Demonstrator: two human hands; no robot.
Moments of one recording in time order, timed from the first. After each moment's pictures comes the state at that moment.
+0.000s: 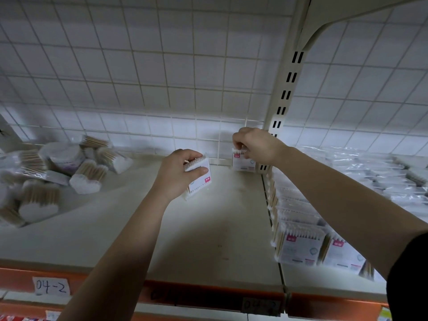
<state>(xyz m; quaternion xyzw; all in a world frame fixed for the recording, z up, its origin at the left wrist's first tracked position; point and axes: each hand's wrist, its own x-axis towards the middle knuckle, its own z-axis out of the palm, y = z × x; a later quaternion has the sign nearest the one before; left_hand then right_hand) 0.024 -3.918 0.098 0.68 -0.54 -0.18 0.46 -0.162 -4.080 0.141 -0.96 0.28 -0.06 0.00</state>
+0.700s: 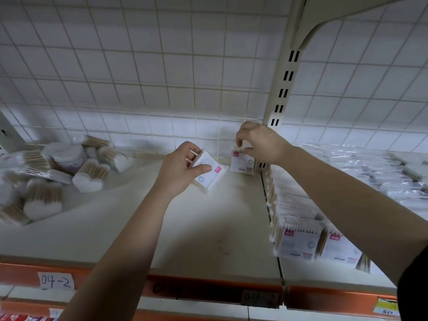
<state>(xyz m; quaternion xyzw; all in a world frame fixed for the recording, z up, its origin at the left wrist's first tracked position) 0.018 -3.915 0.105 0.65 -0.53 -0.23 0.49 -0.174 -4.066 0.150 -0.95 0.28 -0.12 -0.01</state>
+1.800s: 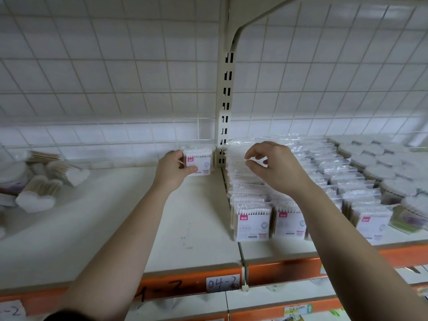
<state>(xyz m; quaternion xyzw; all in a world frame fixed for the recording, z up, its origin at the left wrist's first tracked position) -0.037 -3.974 0.077 0.67 -0.55 -0.23 0.44 -0.299 -3.976 0.142 -0.84 0.43 -0.31 0.13</state>
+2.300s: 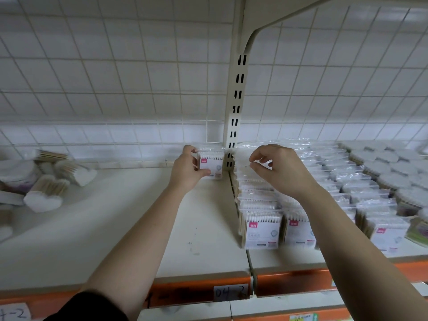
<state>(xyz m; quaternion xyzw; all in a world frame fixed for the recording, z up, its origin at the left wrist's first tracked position) -0.046 -3.991 0.072 0.67 -0.56 -0.21 0.44 -0.288 -3.985 0.144 -0.84 0.44 -0.30 0.14</state>
